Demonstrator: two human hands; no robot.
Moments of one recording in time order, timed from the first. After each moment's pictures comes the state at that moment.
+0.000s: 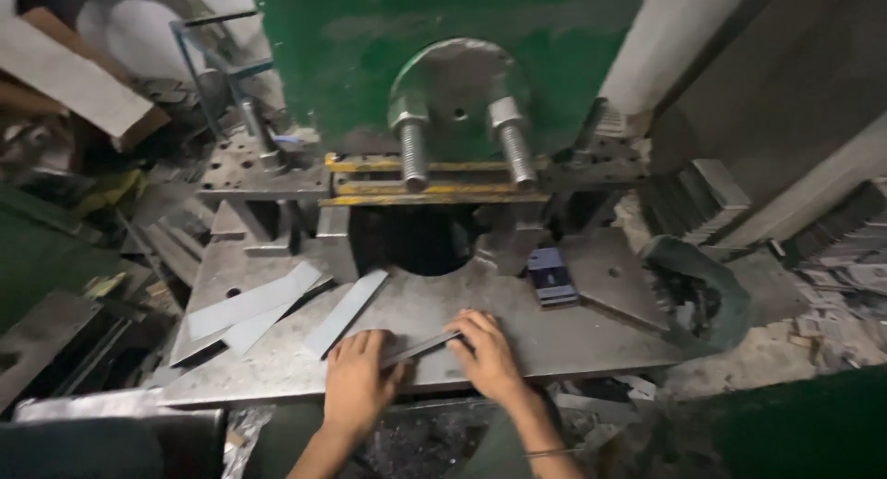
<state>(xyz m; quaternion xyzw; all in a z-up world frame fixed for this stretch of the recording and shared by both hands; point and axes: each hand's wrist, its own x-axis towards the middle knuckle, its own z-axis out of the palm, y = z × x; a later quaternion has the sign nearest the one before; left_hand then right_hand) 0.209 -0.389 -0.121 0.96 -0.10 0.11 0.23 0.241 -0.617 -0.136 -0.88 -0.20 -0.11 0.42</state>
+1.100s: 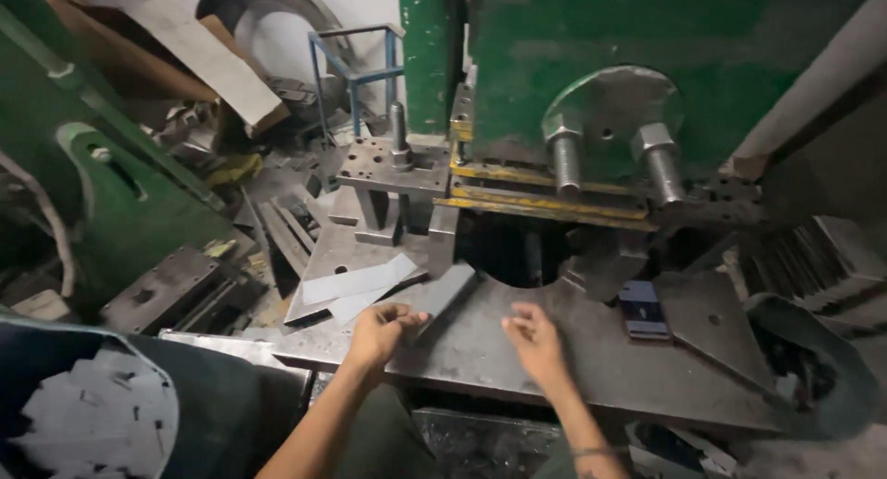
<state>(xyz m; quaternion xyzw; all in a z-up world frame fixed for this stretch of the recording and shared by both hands) 0.235 -0.294 -0.095 0.70 0.23 -0.02 0.68 0.283 -0.564 -0.159 -0.79 0.00 -0.01 0.61</state>
